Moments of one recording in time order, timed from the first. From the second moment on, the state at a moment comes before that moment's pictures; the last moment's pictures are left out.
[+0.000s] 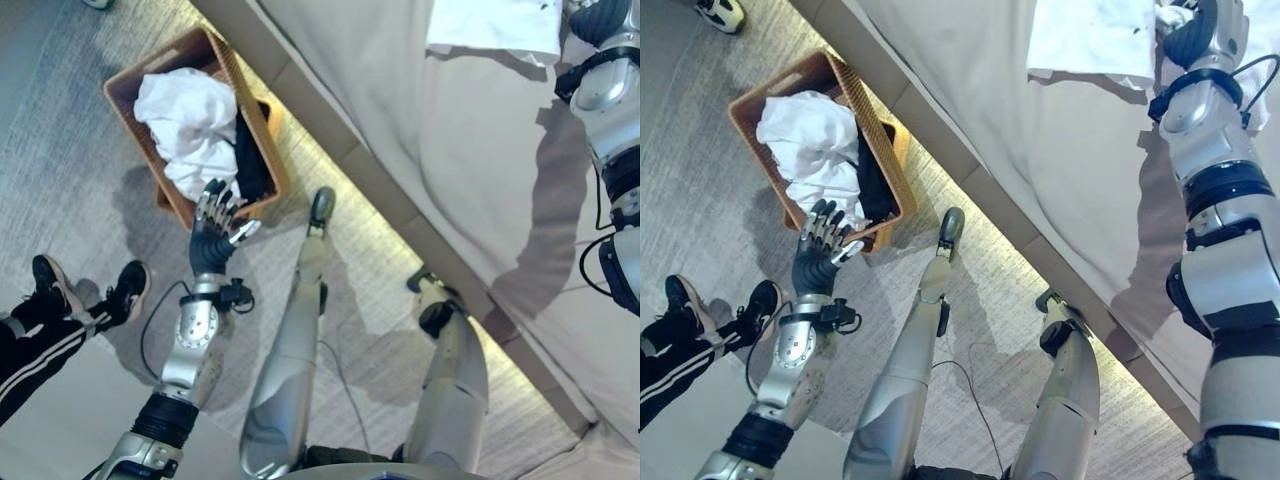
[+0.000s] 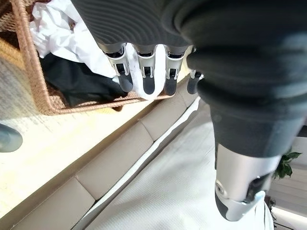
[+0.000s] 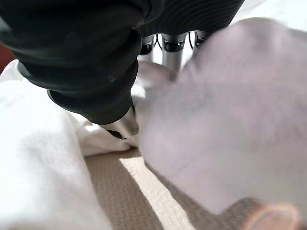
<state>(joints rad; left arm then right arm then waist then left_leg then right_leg) -0.15 0.42 -0.23 0.09 -0.57 -0.42 0.27 -1.45 -0.79 0.62 1.15 -0.02 -0.06 -0.43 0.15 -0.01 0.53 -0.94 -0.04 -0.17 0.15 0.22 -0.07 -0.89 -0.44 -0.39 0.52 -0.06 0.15</state>
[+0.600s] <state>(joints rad) -0.19 0.41 -0.24 0.12 -0.55 -0.40 0.26 -0.78 -0.74 0.35 0.51 0.07 -0.15 -0.40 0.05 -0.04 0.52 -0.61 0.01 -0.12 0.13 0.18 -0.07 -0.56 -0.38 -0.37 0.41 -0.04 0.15</state>
